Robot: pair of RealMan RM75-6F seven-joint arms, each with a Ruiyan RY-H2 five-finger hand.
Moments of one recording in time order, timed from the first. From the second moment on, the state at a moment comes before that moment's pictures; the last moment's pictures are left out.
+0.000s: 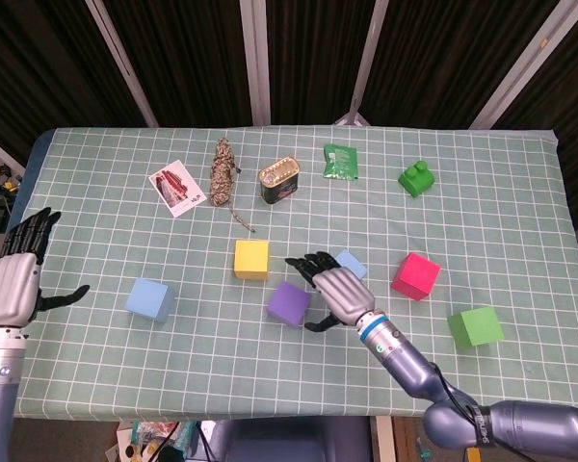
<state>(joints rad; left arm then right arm) -0.34 -1.08 -0.14 -1.97 1.17 1.48 0.19 0.77 -1.40 0.25 -1.88 -0.96 0.87 -0.33</state>
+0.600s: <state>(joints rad) -0.32 -1.08 -0.16 -1.97 1.17 1.44 0.17 0.84 -1.55 0.22 -1.90 -0.75 1.01 -0.45</state>
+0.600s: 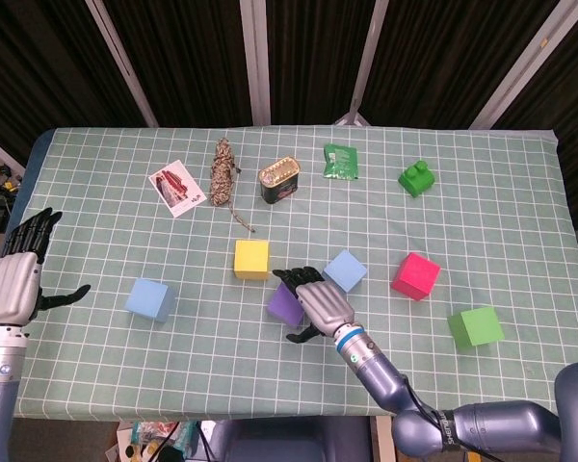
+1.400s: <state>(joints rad) -0.31 -1.08 -0.18 -1.97 1.17 1.42 0.16 0.84 -1.72 0.20 -1.70 -0.83 1.11 -0.45</state>
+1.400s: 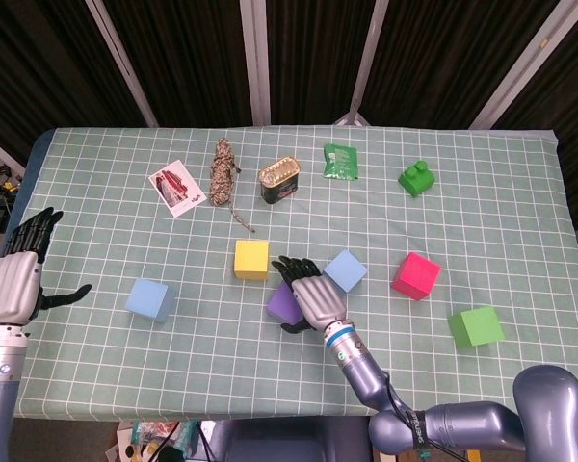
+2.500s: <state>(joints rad) -0.30 -1.08 -0.20 -1.98 1.19 1.42 0.17 0.78 -1.68 0.19 -1.67 -0.89 1.12 -0.44</state>
